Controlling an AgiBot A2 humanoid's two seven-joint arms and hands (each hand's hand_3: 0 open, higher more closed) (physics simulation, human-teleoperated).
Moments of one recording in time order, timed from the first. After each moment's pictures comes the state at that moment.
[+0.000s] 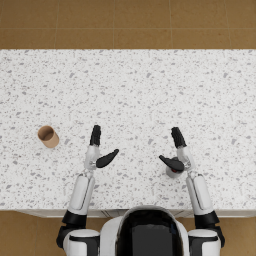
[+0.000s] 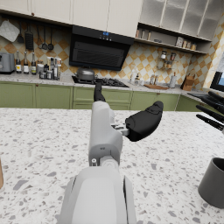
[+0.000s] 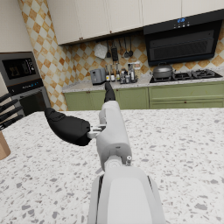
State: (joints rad) left arm 0.19 1.21 0.20 -1.80 1.00 0.10 0.10; right arm 0.19 -1.21 0.20 1.80 1.00 0.10 -0.10
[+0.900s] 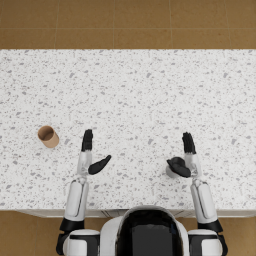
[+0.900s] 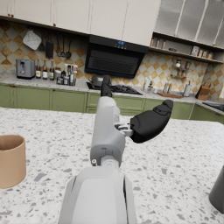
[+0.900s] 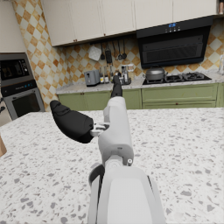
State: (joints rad) left arm 0.07 1.20 0.03 -1.89 1.00 0.00 0.00; right arm 0.03 -1.17 0.10 1.93 1.00 0.00 -0.01
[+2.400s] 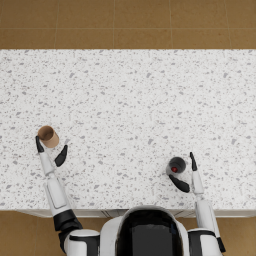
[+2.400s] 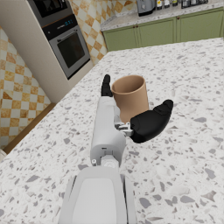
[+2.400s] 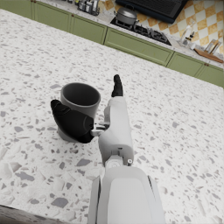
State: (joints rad) left arm 0.17 1.23 -0.35 -1.27 1.58 0.00 0.00; right arm -0.29 -1.18 0.01 1.85 1.49 0.00 0.00
